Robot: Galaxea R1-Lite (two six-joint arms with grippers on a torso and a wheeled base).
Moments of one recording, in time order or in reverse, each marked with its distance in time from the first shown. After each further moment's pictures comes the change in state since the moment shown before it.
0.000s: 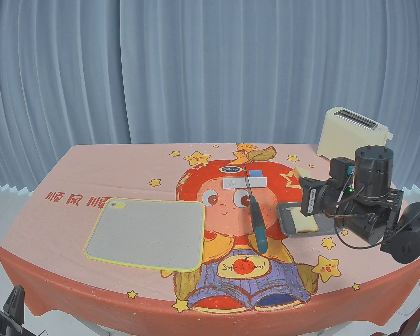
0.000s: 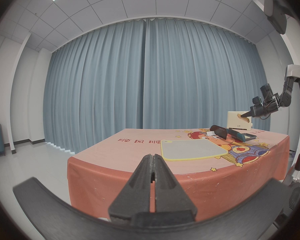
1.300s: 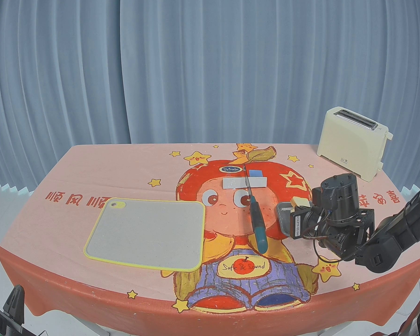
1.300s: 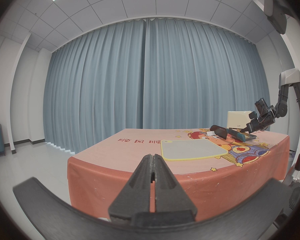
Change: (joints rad) left arm 0.000 0.000 0.000 0.000 0.000 0.000; right arm 0.008 0.181 0.020 0.010 -0.129 0.014
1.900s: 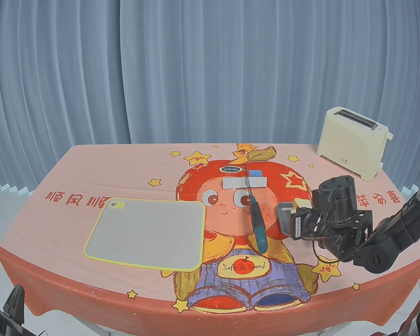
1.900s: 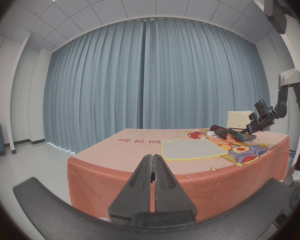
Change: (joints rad) left arm 0.000 0.000 0.000 0.000 0.000 0.000; right arm -0.001 0.015 0.001 0.000 -0.027 -0.001
